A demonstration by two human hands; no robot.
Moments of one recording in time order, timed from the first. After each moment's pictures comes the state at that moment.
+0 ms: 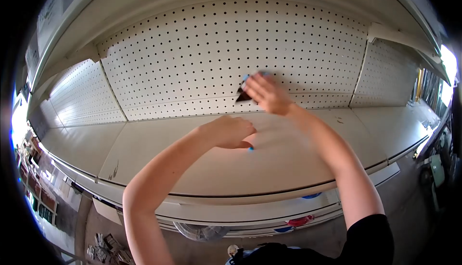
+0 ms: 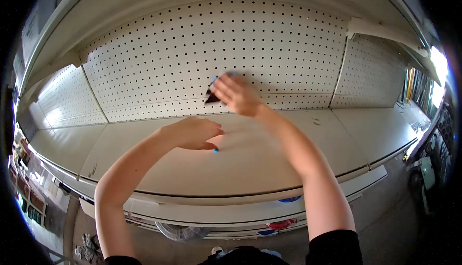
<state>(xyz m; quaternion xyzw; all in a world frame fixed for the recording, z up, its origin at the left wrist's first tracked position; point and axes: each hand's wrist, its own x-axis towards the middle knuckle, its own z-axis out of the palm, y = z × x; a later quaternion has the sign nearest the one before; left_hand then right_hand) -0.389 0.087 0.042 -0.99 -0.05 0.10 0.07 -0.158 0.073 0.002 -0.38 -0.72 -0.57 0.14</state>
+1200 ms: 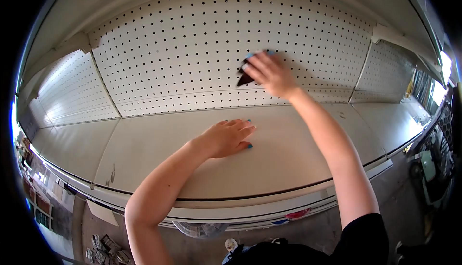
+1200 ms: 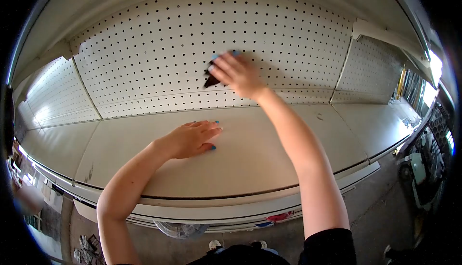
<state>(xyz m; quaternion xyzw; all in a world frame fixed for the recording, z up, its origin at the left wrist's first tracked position) -0.430 0.117 -0.010 -1.00 -0.03 -0.06 0.00 -0.168 0.096 0.036 -0.36 -0.69 -0.60 0.17</state>
